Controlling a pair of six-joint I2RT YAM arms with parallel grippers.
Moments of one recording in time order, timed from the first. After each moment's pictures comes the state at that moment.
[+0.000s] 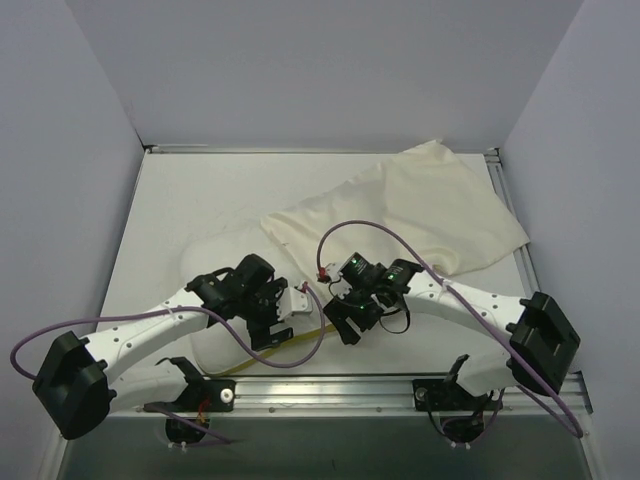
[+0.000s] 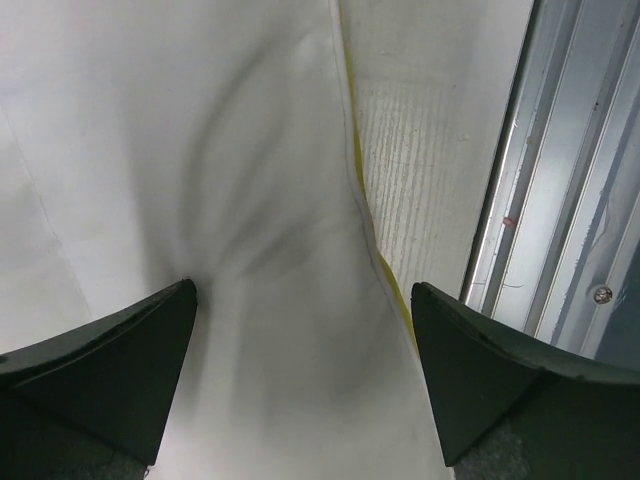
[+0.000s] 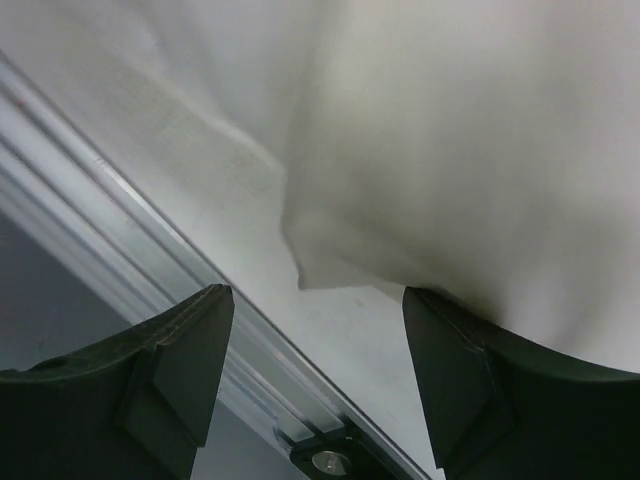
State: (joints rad) left arm -0.78 1.13 0.71 -0.67 0.36 0.54; right arm 0.92 1.35 0.87 -0.72 -0.20 0.08
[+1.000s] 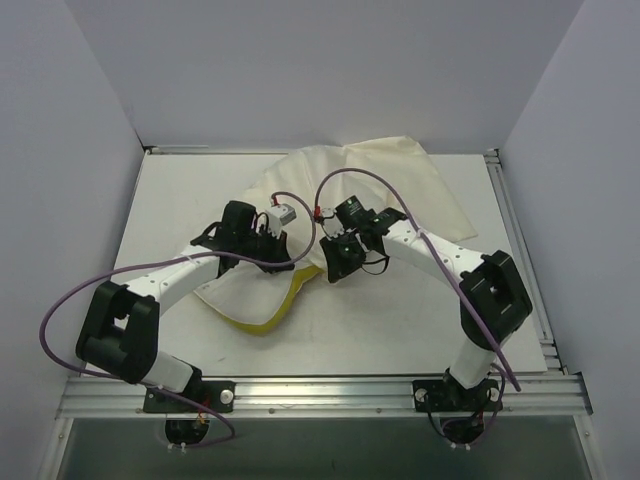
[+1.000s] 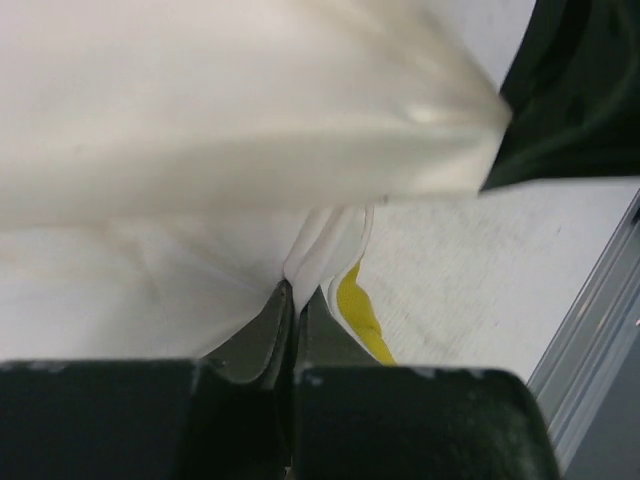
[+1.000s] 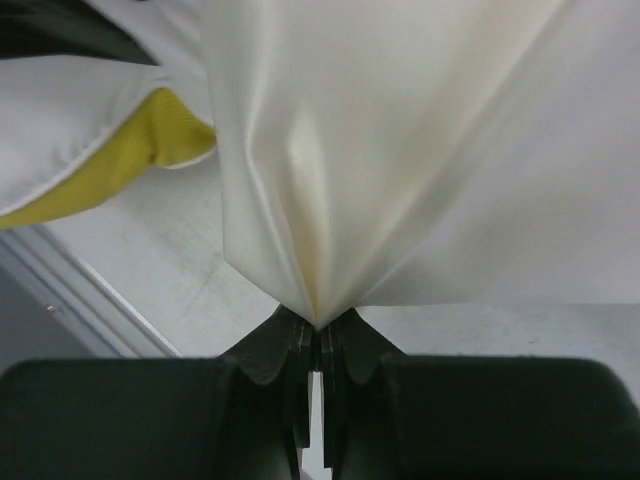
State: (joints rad) left arm -0.43 1.47 0.89 -0.22 0.56 0.02; right arm 0.68 1.72 1.26 -0.66 -0.30 0.07
